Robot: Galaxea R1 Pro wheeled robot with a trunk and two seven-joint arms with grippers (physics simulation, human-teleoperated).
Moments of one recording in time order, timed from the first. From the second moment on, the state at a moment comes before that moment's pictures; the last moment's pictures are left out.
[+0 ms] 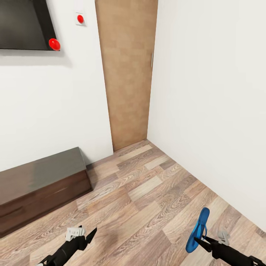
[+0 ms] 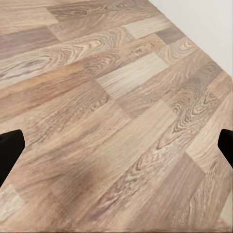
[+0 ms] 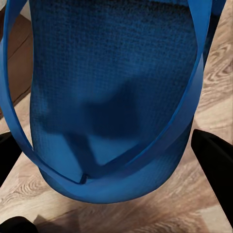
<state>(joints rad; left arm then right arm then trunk) -0.12 0.02 0.27 -0.97 0.06 -0.02 -0.62 -0.58 -0.41 0.07 0.08 -0.43 -0.26 1.17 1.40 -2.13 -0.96</state>
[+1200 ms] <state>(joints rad) -0.12 0.02 0.26 -0.73 0.05 -0.13 -0.62 -0.58 -0.21 0.07 0.08 -0.43 -0.27 0.85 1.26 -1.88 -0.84</state>
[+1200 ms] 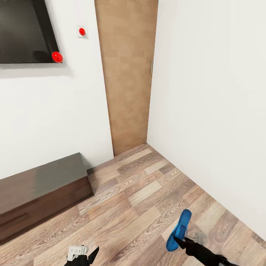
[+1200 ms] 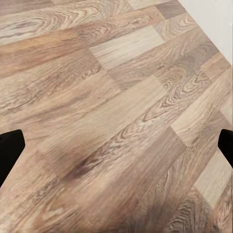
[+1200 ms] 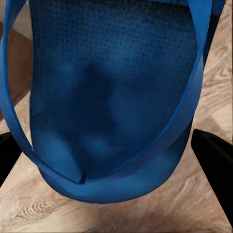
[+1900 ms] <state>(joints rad) -0.12 0.02 0.26 -0.67 0.05 -0.13 -0.62 -0.58 -0.20 0.07 0.08 -0.43 -0.21 0.75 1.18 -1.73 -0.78</state>
